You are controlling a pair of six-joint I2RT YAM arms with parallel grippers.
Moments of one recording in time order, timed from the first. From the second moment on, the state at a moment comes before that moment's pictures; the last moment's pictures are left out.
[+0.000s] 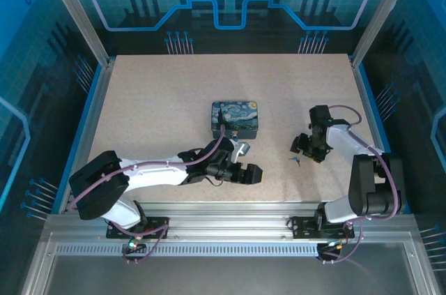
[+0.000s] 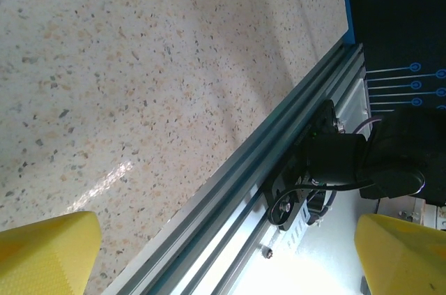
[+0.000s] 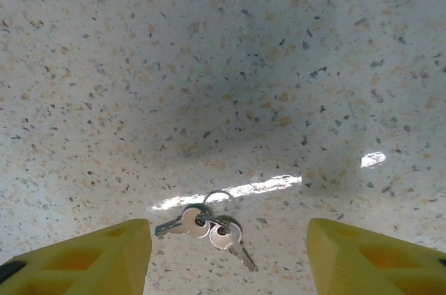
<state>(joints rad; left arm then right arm) -0.96 1.51 0.75 0.11 0.42 -0.91 0.03 1.46 0.80 -0.75 -0.12 0.46</state>
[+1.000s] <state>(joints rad) -0.96 1.55 0.79 0.10 0.42 -0.90 0.08 1.53 0.80 -0.71 -0.09 0.45</state>
